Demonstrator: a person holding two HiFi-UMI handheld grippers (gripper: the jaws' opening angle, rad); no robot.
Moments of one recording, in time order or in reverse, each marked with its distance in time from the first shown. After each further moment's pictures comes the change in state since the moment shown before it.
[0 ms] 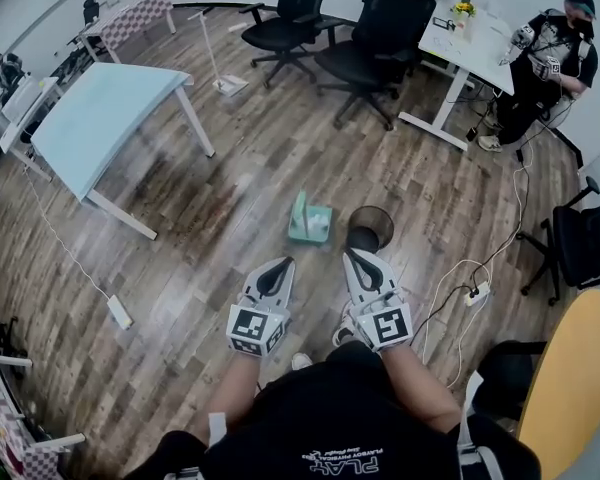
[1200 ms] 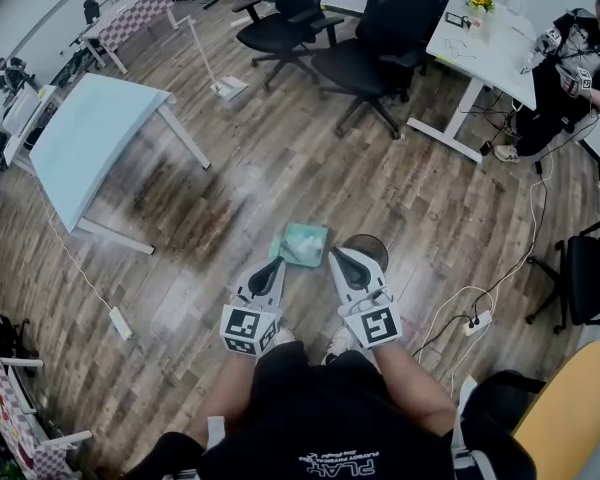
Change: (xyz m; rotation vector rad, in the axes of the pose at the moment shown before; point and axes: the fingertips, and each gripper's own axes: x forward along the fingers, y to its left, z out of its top) left arm 0.218 0.040 0.018 0.019 0.100 0.101; right arm 0.113 -0.189 -0.042 0.065 -0.038 0.080
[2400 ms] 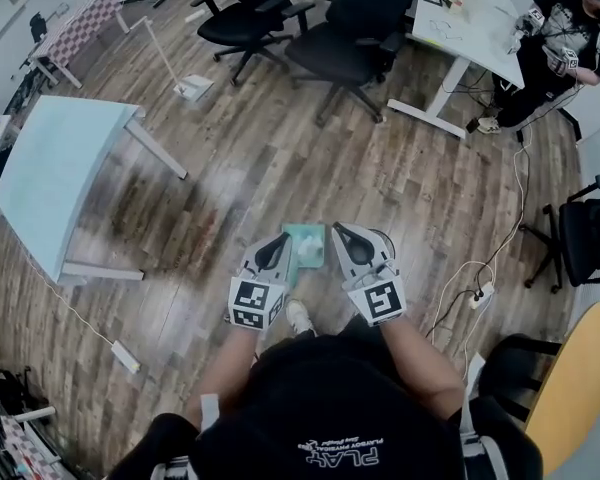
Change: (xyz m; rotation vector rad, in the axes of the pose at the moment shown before) left arm 0.089 0.132 -0.013 0.024 0.067 -0.181; right arm 0.140 -0.010 -0.052 -0.141 0.139 -0.108
